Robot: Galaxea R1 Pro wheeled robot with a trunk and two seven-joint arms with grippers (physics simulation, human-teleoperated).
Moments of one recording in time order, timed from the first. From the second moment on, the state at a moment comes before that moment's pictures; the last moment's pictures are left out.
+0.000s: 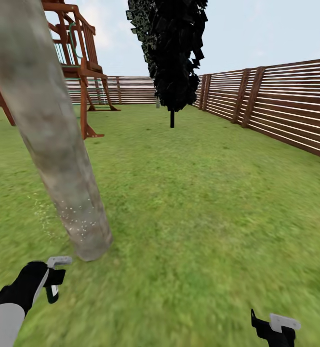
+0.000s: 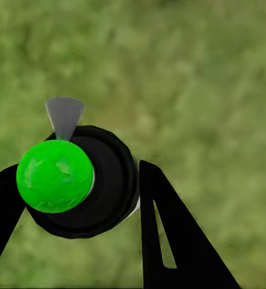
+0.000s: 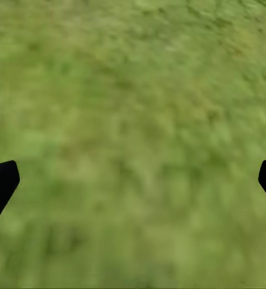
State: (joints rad) left arm -0.64 0.25 0.26 -0.63 -0.26 0.67 -0.17; right arm -0.43 -0.08 -1.21 -0.24 0.98 -0.59 0.00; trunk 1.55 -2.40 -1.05
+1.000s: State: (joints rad) left arm -0.64 0.23 0.29 -0.63 -0.26 0.67 -0.18; right arm -0.43 -0.08 -1.21 -0.24 0.98 -0.59 0.00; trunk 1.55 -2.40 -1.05
